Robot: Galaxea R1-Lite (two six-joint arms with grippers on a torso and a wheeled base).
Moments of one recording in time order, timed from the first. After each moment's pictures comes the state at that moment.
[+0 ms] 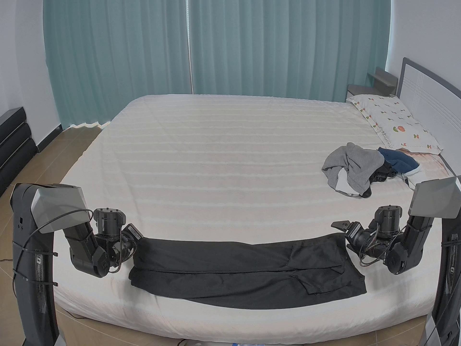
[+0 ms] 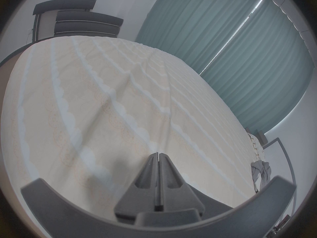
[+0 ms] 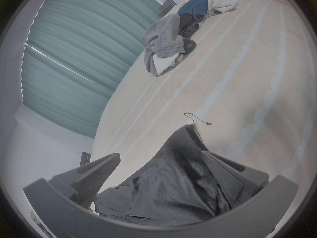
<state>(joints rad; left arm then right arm) -0.08 2.44 -0.74 -1.08 0.13 -0.82 0.06 2.37 -0.59 -1.24 0.19 0.87</state>
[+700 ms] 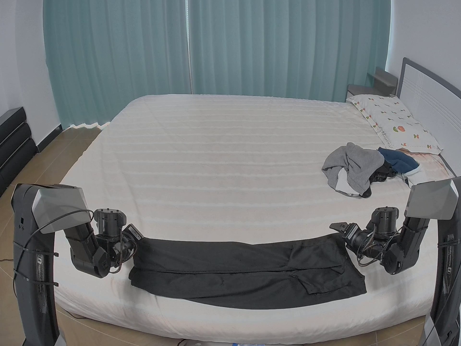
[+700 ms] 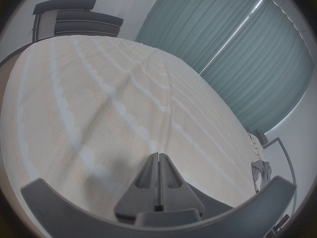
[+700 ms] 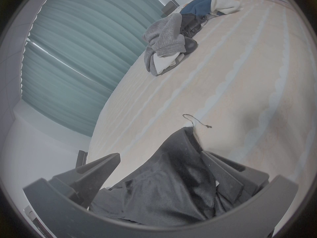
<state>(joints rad) -0.07 2.45 -0.74 -1.09 0.13 -0.82 0.05 2.41 -0.62 -1.25 0.17 0.83</state>
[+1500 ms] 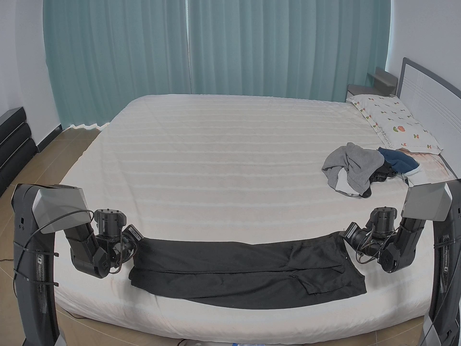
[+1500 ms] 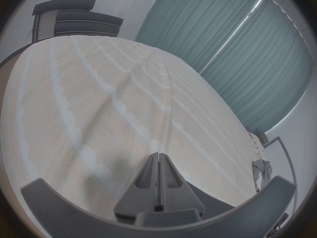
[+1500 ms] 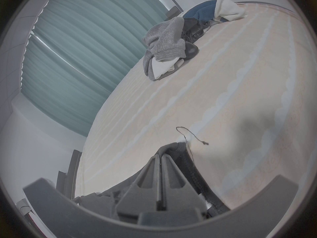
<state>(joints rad) -0.08 2.45 -0.74 -1.09 0.13 -0.81 0.04 2.48 -0.69 -1.25 0.15 0.77</state>
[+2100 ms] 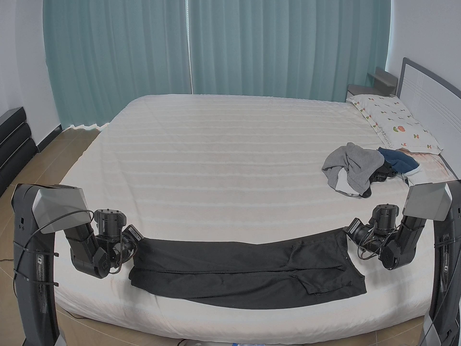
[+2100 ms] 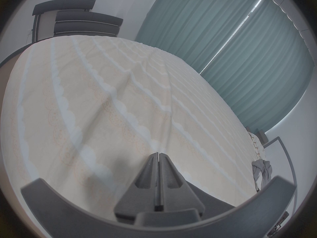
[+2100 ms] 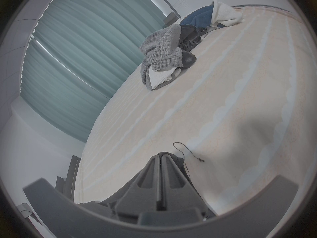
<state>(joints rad) -0.08 2.45 -0.73 -1.09 0.13 -0.81 0.01 2.49 -0.73 -1.26 0.12 0.77</state>
